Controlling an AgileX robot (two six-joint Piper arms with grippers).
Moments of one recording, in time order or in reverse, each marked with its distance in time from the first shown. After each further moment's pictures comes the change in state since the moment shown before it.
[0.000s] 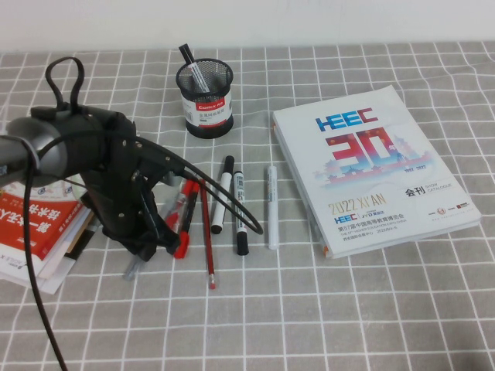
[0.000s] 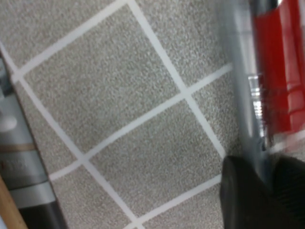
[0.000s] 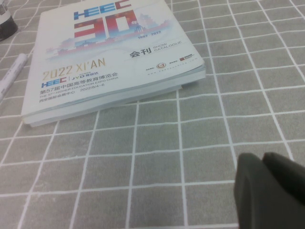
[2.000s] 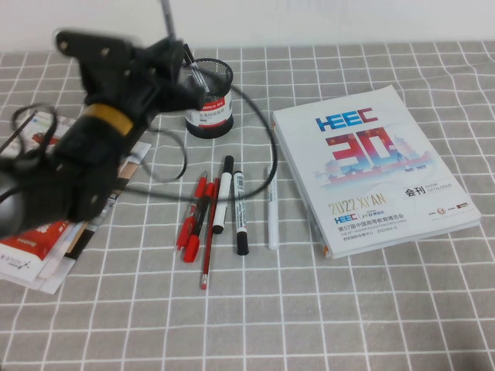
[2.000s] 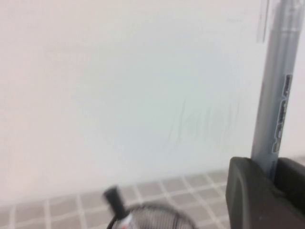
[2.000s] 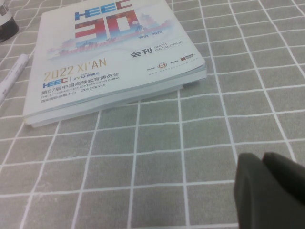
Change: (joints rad) right arm 0.000 0.000 0.000 0.007 0.000 0.000; left arm 0.002 -0.204 0.321 0.082 -1.651 -0.392
